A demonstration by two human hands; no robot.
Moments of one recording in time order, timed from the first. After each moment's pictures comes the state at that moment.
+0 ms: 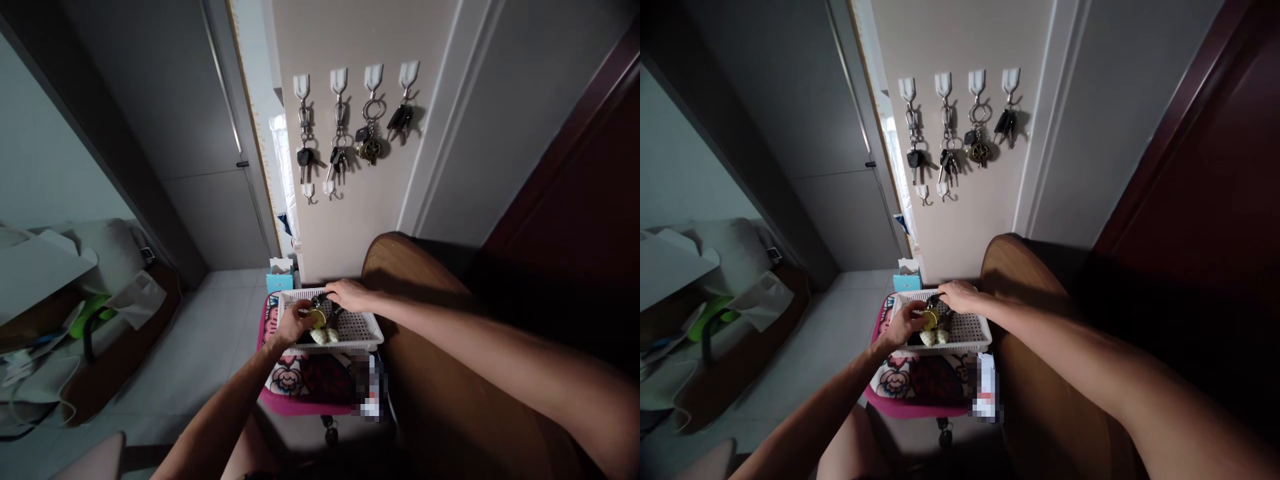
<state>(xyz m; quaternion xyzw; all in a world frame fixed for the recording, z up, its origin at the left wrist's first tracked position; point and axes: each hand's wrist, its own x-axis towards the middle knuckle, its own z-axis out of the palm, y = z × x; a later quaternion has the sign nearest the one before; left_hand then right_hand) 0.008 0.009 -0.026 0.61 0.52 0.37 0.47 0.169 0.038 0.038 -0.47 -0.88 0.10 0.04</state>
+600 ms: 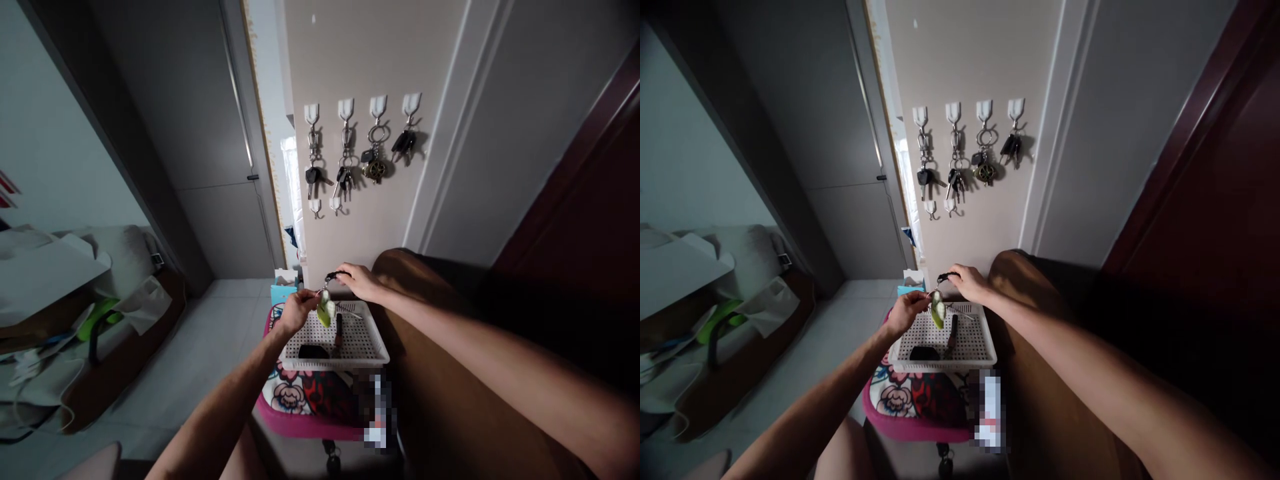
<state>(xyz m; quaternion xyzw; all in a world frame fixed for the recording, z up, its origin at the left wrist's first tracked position) 0.021 0.027 0.028 0.58 0.47 0.48 0.46 0.180 0.059 0.070 -0.51 -0.80 0.16 0.28</state>
